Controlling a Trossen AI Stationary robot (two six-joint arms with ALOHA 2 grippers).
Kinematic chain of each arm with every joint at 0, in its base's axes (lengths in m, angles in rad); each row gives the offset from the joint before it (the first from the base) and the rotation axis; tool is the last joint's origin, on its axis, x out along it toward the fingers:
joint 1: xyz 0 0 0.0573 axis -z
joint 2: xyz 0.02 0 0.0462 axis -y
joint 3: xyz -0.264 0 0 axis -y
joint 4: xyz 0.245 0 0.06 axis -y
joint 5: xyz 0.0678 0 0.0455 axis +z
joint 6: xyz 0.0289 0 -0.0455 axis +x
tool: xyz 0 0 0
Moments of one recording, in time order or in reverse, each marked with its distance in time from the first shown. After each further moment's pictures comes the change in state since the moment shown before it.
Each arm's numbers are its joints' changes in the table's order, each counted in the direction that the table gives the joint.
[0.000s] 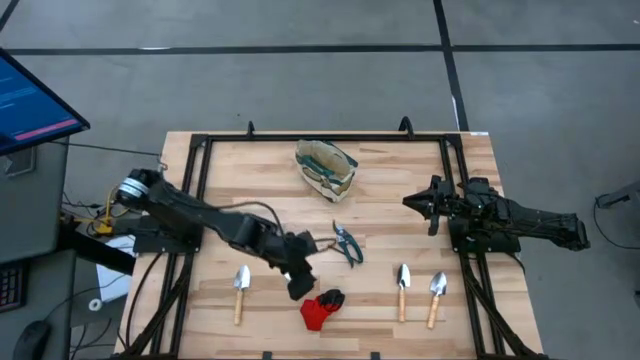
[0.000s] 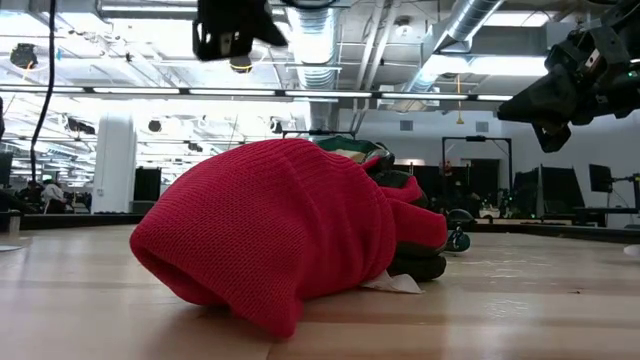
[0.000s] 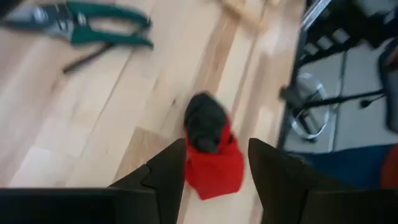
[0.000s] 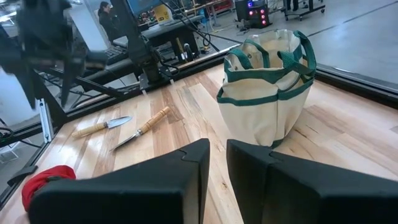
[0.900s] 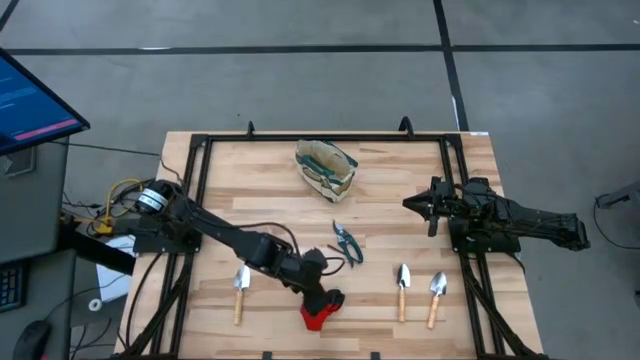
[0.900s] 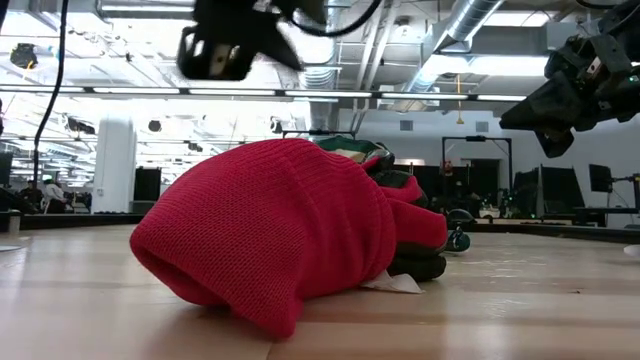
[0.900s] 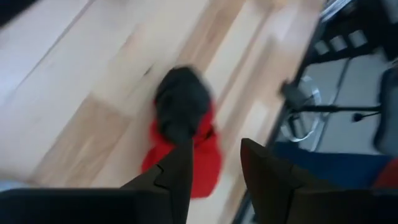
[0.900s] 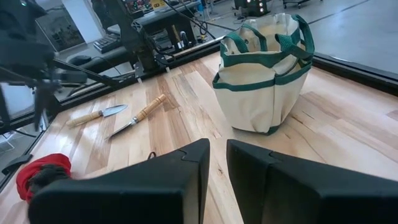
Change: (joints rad) left arm 0.060 -0.166 0.099 0.057 -0.008 -0.259; right arm 0.000 0.000 0.000 -0.051 -0.002 0.000
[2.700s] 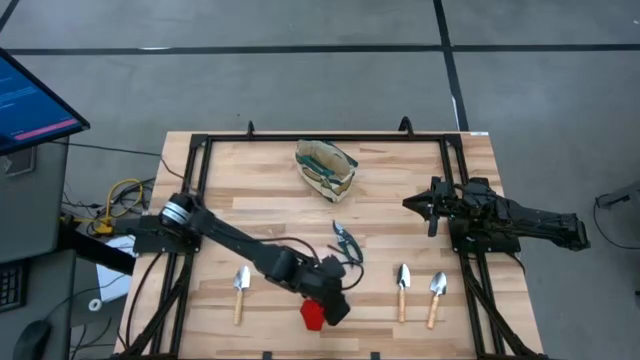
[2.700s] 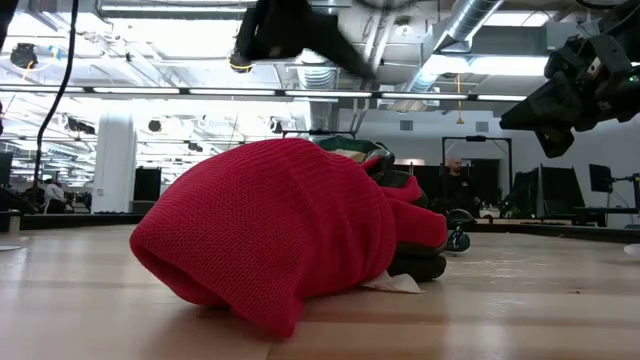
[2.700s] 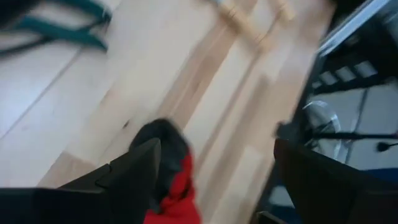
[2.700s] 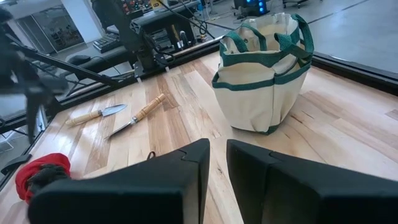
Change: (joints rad) left arm 0.023 -0.201 0.274 -0.130 0.139 0.029; right arm 0.000 0.000 0.000 -0.002 -0.001 0.000
